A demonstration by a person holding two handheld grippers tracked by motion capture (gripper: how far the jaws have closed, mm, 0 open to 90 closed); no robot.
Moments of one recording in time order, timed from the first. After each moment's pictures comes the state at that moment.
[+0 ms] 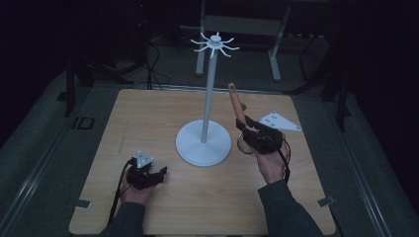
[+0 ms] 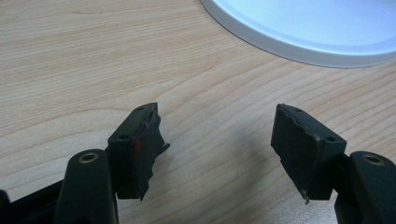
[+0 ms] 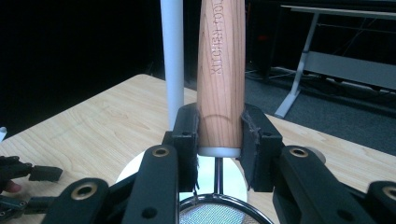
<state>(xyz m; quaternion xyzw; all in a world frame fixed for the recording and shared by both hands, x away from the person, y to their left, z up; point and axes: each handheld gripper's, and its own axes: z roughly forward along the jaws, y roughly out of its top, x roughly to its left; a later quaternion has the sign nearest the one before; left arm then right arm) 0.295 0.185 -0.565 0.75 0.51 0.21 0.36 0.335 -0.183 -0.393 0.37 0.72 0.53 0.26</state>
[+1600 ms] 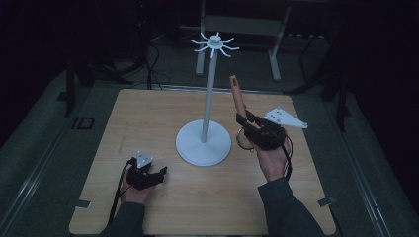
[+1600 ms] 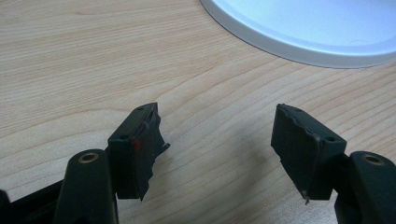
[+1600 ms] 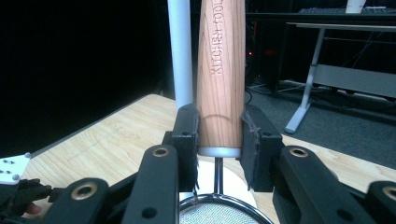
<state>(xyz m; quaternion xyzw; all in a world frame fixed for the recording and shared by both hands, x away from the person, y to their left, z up) 0.295 0.185 -0.564 0.75 0.51 0.21 0.36 0.335 -0.184 -0.377 0.36 0.70 0.56 0.25</state>
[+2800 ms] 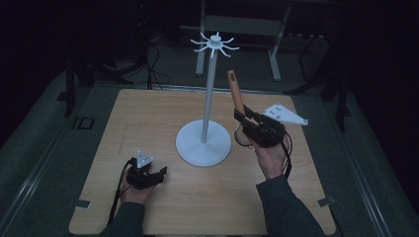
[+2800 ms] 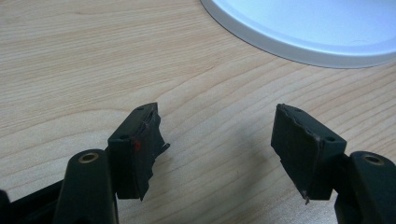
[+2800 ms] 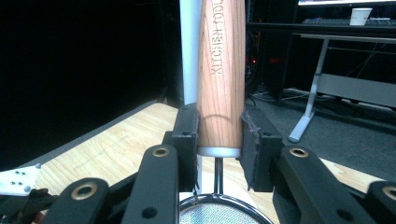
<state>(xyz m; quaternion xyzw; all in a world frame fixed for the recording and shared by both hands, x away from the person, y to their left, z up) 0.295 0.185 -0.565 0.75 0.51 0.21 0.36 0.334 -0.177 -0.363 0.35 0.69 0.57 0.25</state>
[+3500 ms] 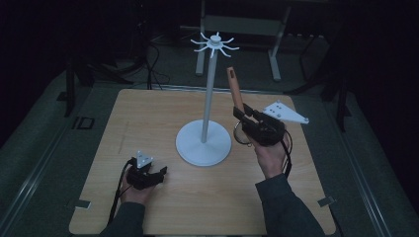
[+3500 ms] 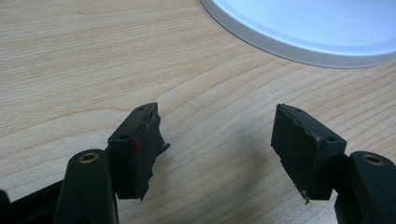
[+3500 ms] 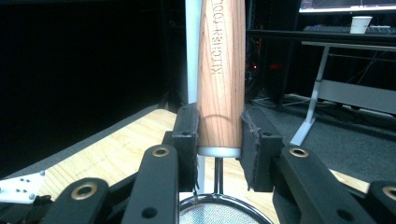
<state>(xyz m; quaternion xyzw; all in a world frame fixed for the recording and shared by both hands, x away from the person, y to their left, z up) 0.295 0.185 -0.565 0.75 0.51 0.21 0.36 0.333 -0.175 -0.356 0.34 0.69 0.58 0.26</state>
